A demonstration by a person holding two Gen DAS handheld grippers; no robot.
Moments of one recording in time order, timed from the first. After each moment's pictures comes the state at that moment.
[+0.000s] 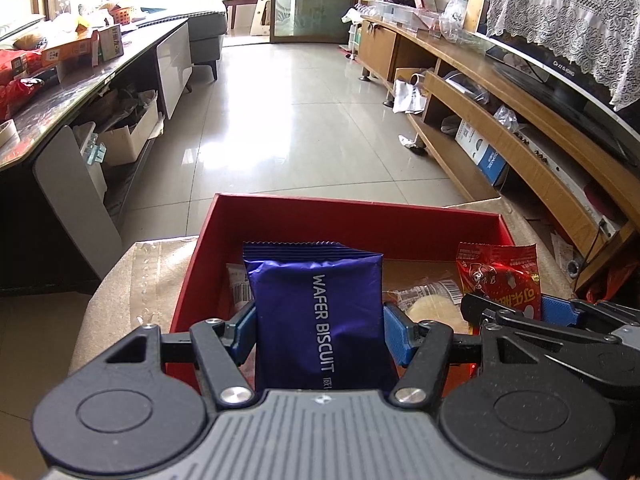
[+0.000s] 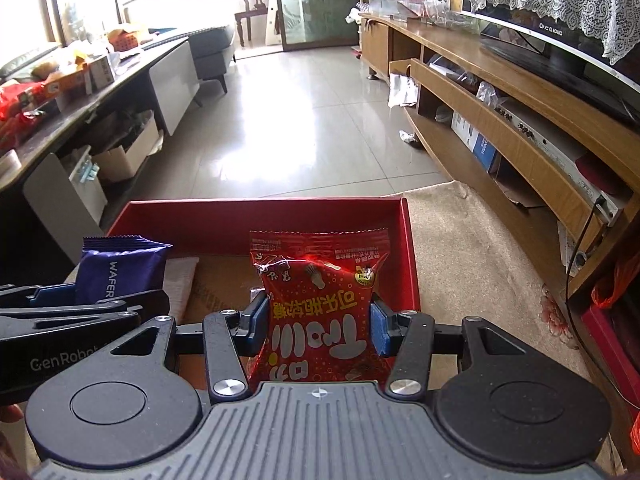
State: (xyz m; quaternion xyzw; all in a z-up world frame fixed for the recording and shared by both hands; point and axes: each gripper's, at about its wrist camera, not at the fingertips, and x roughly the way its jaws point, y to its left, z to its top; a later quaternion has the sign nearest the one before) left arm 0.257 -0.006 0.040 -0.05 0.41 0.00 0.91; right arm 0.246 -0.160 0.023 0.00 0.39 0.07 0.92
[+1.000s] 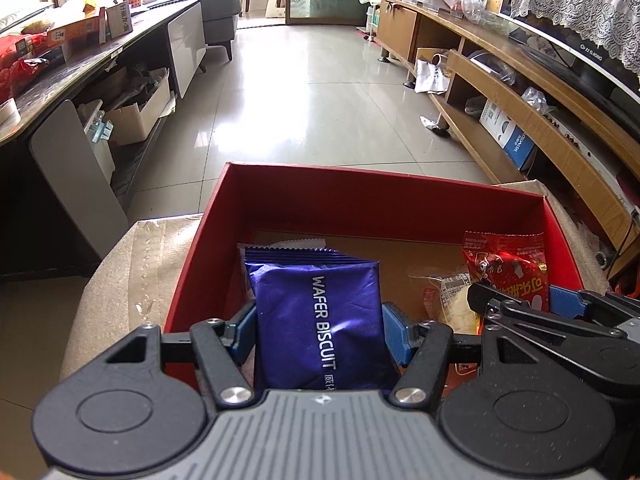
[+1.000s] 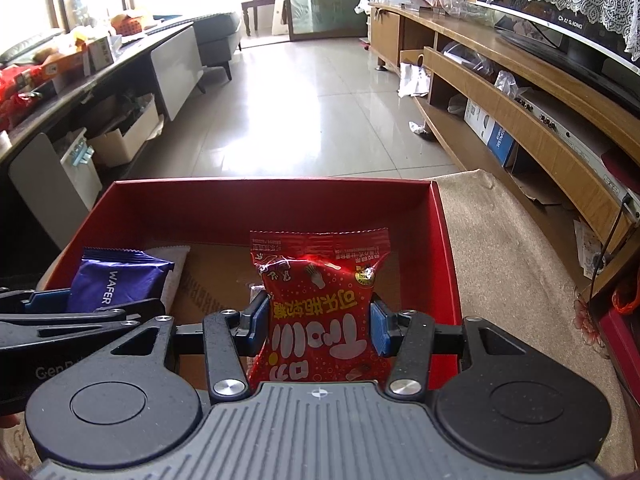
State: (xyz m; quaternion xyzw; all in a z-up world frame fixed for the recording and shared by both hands) left arm 0.278 0.000 0.007 -0.04 0.44 0.02 0.90; right arm 0.264 -0.153 -0.002 -0.01 0.40 0.08 0.91
